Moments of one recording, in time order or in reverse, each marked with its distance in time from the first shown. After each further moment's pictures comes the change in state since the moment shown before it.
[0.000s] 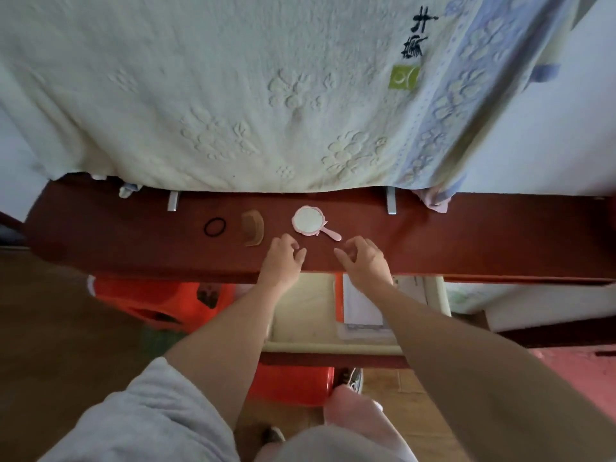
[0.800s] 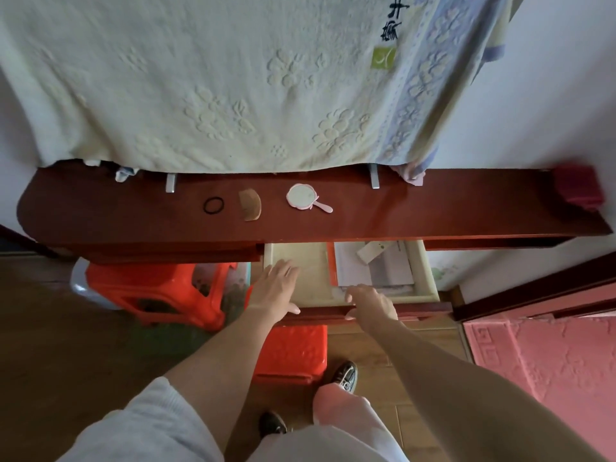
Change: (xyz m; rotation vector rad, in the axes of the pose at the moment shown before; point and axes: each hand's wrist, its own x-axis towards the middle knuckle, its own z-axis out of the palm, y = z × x) left_hand -0.124 -0.052 -0.004 0.649 -0.294 0.422; right_hand -0.152 0.039 0.021 -0.456 -0.330 0.077
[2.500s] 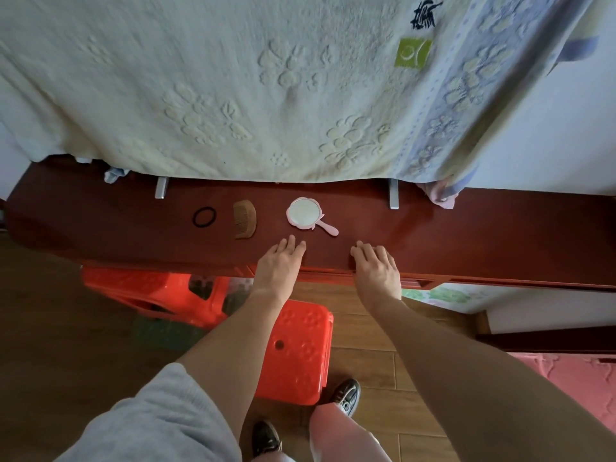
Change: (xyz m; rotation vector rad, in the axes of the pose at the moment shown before) left_hand 0.122 -0.004 -0.014 0.094 0.241 -0.186; right_hand 0.147 0.022 -0.037 -0.181 0.560 -0.268
